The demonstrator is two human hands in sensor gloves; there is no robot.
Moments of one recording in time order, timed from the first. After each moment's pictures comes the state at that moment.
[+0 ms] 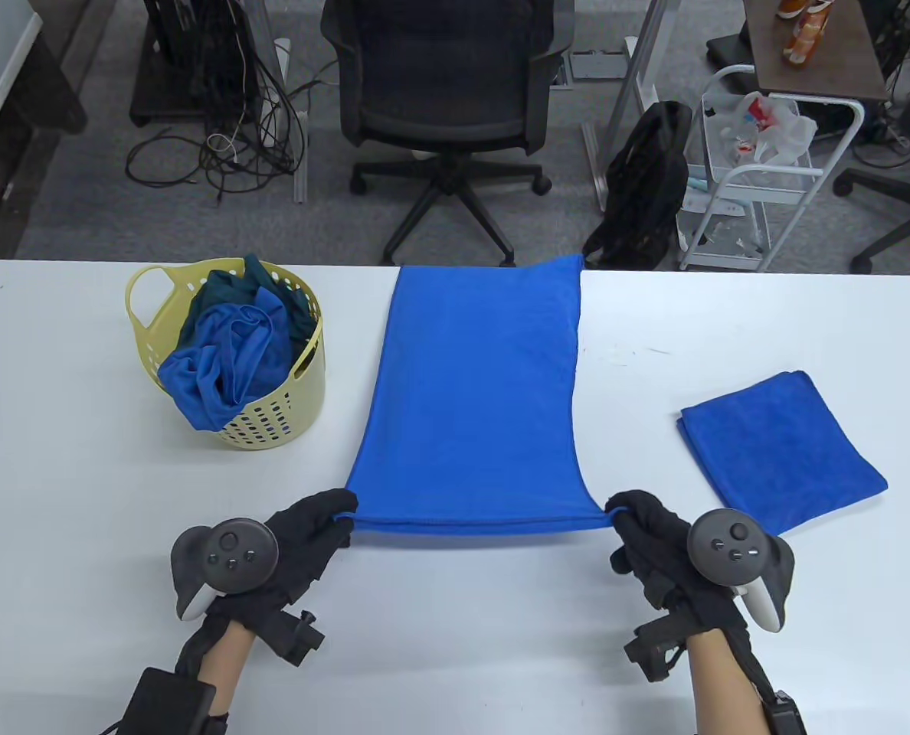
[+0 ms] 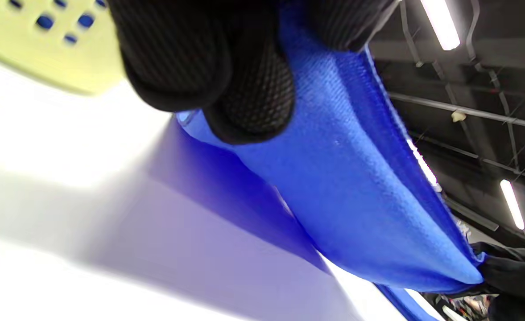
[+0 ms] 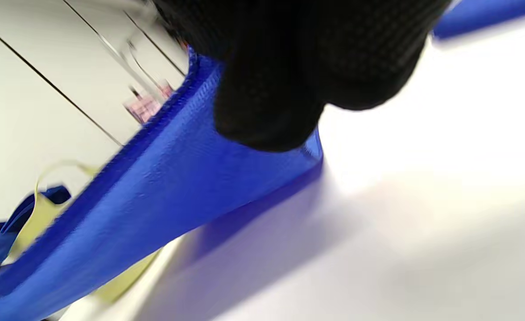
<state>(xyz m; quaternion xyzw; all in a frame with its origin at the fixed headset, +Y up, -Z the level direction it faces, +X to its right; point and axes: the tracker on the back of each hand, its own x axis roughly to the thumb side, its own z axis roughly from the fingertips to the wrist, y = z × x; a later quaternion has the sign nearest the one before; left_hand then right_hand) -0.223 -0.728 -0.189 -0.03 -0.16 0.35 0.92 0.234 -0.720 -0.194 0.04 0.14 0.90 0.41</state>
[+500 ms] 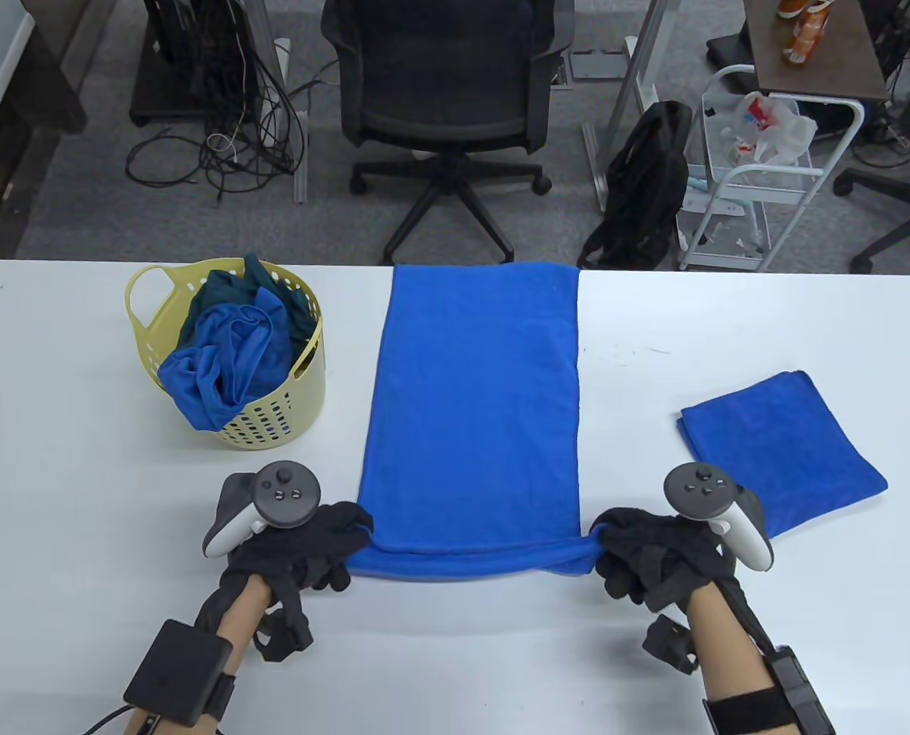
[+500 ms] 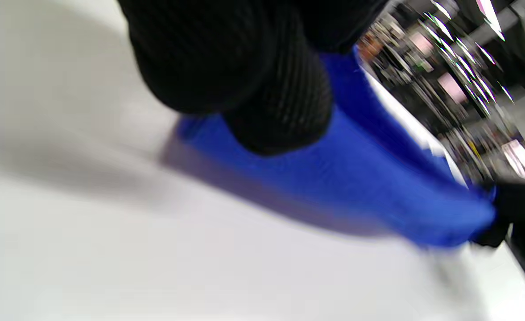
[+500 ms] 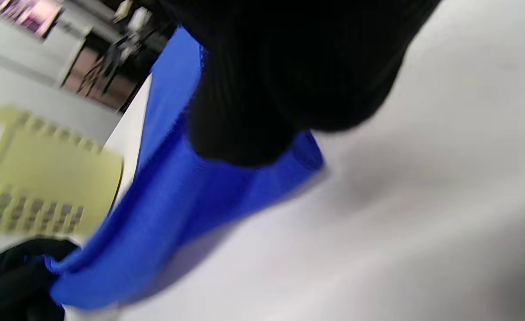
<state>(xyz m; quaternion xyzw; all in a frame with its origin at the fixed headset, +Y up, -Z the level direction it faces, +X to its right) -0.195 -0.750 -0.262 -0.28 -0.05 0.37 0.89 0.233 -0.752 -0.269 -0.06 0.34 0.82 0.45</state>
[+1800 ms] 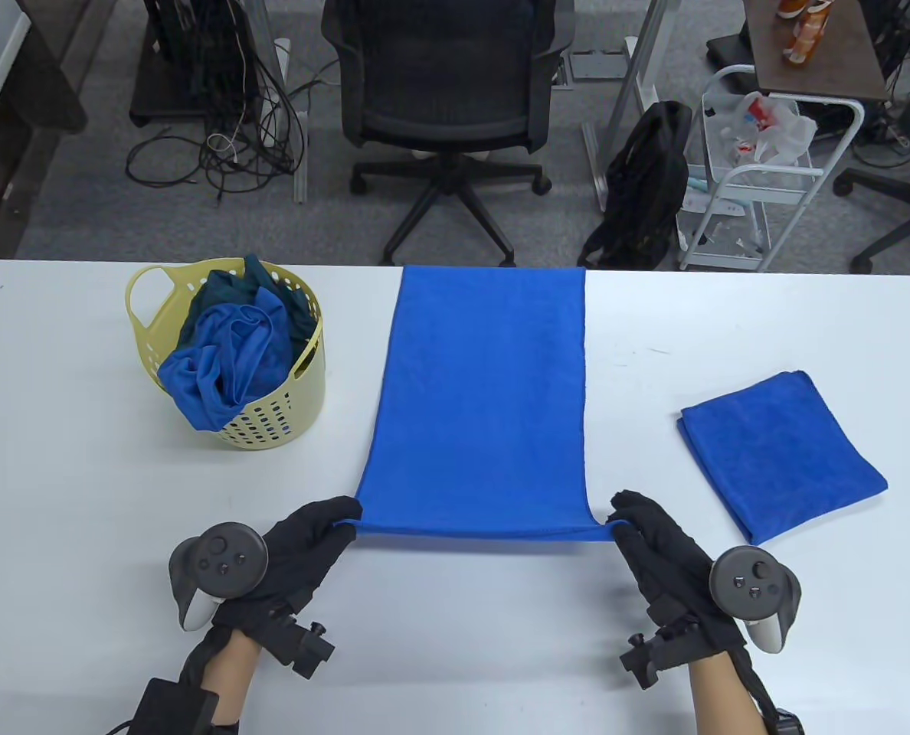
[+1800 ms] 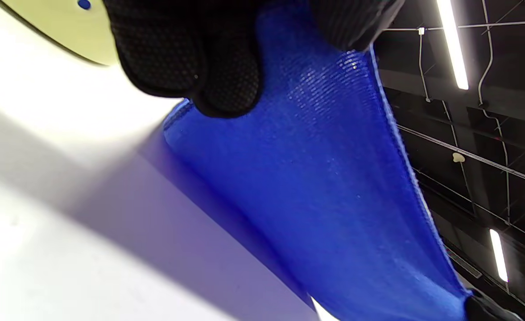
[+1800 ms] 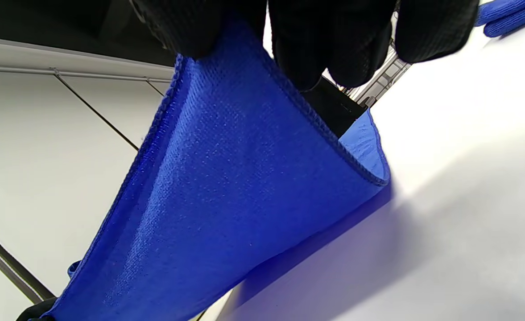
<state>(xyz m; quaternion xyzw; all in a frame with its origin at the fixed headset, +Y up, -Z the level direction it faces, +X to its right) -0.229 -0.739 -0.181 0.01 -0.13 0.43 0.89 0.248 -0.741 -0.180 0.12 -0.04 0.87 0.47</state>
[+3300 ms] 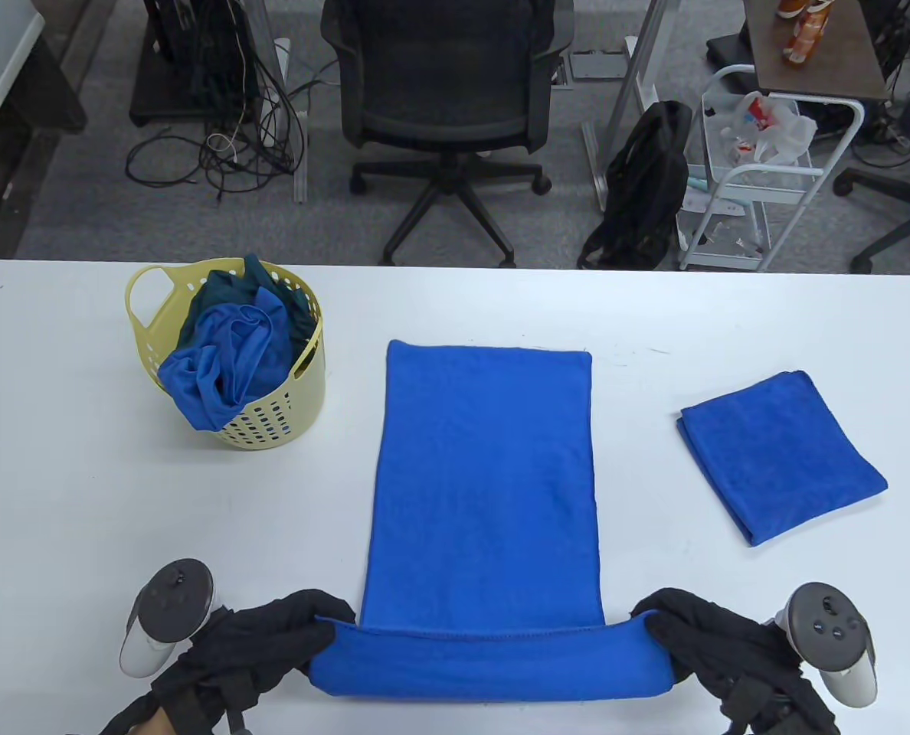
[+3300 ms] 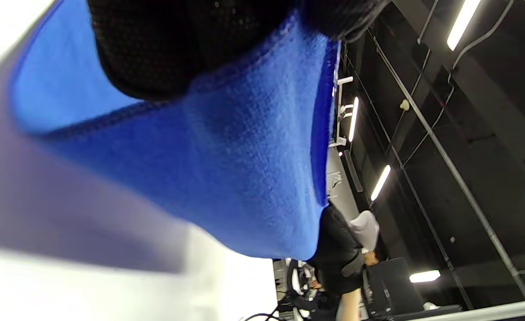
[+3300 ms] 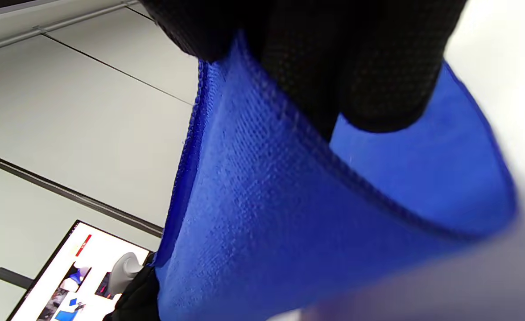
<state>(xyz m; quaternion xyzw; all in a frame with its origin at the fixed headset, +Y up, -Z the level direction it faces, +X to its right) -0.233 -0.689 -0.116 -0.22 -0.26 0.54 0.76 0.269 -0.674 -0.114 0.19 0.15 0.81 0.53</state>
